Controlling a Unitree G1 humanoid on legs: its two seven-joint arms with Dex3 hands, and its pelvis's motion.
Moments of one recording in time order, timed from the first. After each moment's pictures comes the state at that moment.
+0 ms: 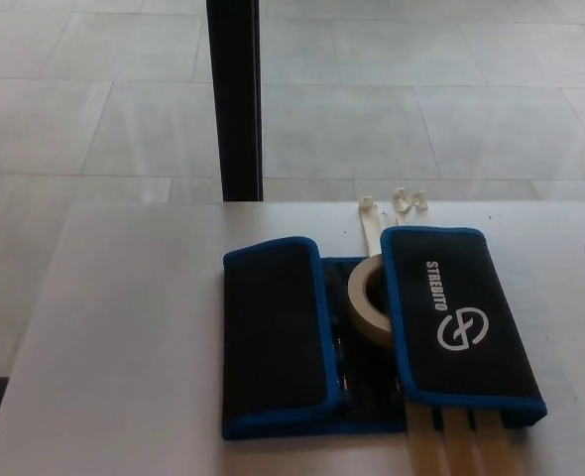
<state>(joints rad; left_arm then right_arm) -0.11 0.69 0.16 1.29 0.06 -0.04 -0.20 -0.24 -0.53 -0.04 0.02 0.06 0.06 0.03</state>
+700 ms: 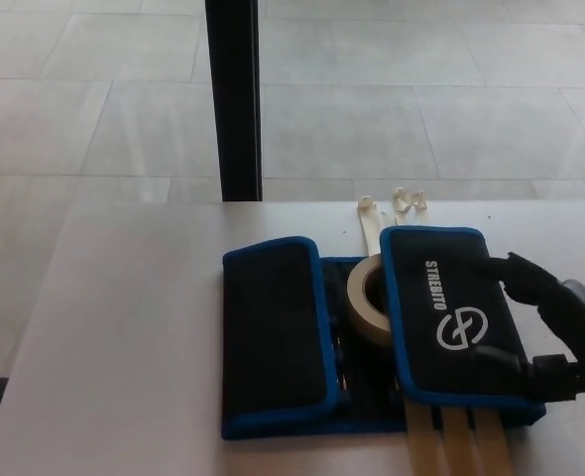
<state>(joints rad) -0.13 0.69 0.17 1.29 0.06 -0.04 -0.20 -0.32 -0.65 0.34 0.19 -0.21 0.00 0.02</state>
